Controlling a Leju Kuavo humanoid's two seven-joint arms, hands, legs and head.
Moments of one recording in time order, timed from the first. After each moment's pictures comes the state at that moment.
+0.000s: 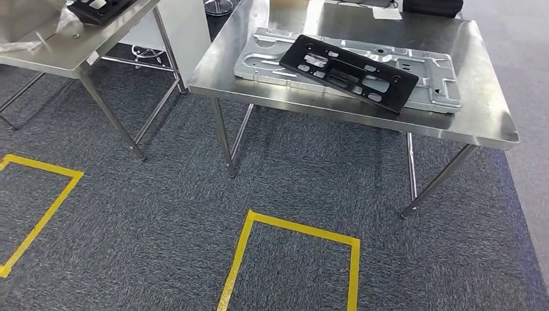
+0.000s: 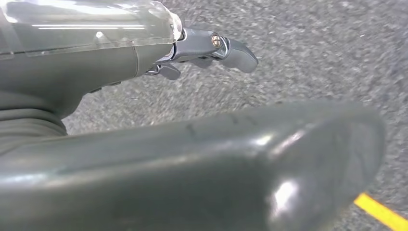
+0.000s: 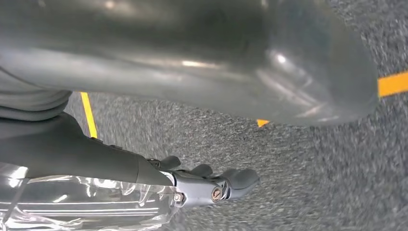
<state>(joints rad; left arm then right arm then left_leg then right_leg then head) -0.02 -0.07 0.94 -0.22 -0.54 0.06 -0.42 -0.03 0.19 -1.11 -0.27 0.67 -0.24 -0.25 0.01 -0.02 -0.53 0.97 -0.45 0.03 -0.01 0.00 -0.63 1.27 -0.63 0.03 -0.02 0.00</state>
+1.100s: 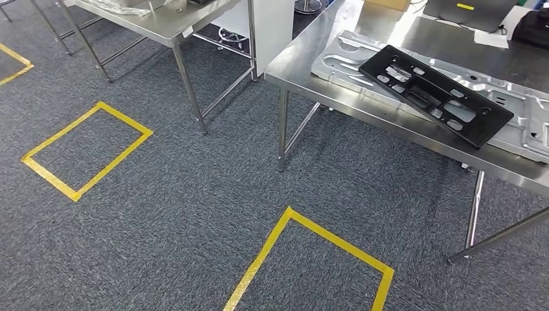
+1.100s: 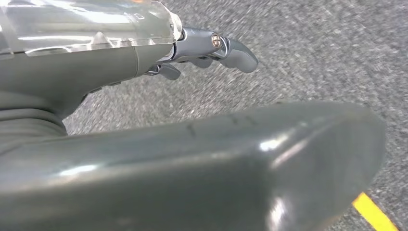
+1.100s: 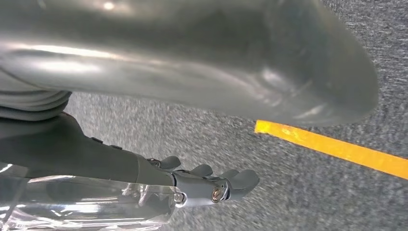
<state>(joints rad) -0.02 -0.07 0.96 -0.22 -0.64 0.06 -0.36 -0.03 0.20 -1.03 -0.23 0.82 -0.25 -0.15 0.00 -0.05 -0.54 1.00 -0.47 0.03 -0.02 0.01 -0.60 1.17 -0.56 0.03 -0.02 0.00</state>
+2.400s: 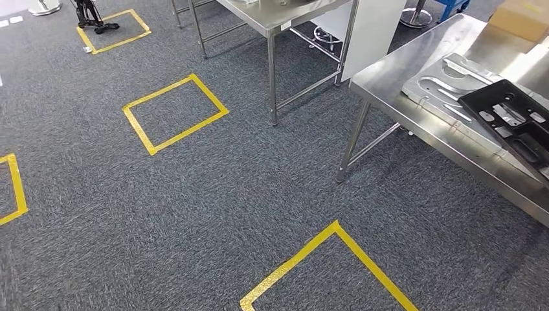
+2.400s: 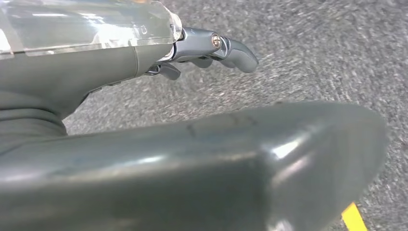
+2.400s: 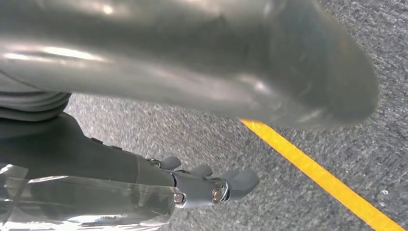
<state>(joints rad) -0.02 -0.07 0.99 -0.22 -0.68 0.01 -0.35 -0.04 0.20 -1.04 -0.22 0.85 -0.27 -0.12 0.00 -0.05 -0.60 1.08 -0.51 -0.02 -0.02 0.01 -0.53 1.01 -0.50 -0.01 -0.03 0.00</state>
